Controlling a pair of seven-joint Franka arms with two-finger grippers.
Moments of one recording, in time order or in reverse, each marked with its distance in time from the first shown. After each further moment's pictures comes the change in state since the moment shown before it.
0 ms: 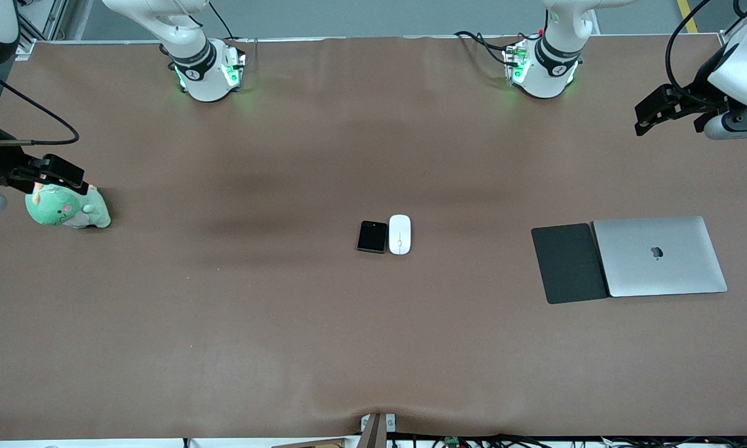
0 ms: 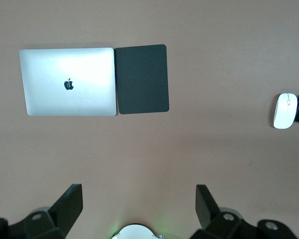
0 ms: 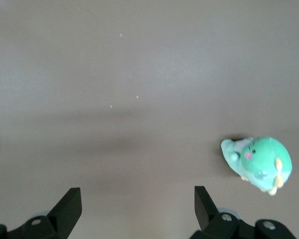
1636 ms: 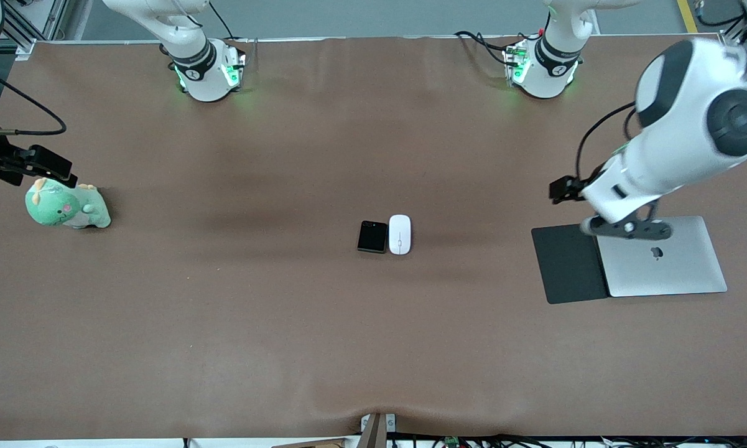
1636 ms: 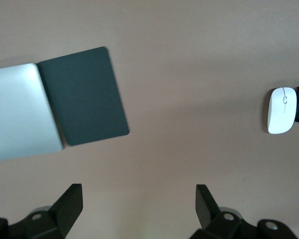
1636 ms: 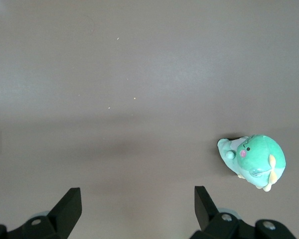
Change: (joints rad) left arm -0.112 0.324 -0.053 -0.059 0.000 0.281 -0.006; right arm -0.013 -0.020 0.004 0.000 0.001 0.008 0.000
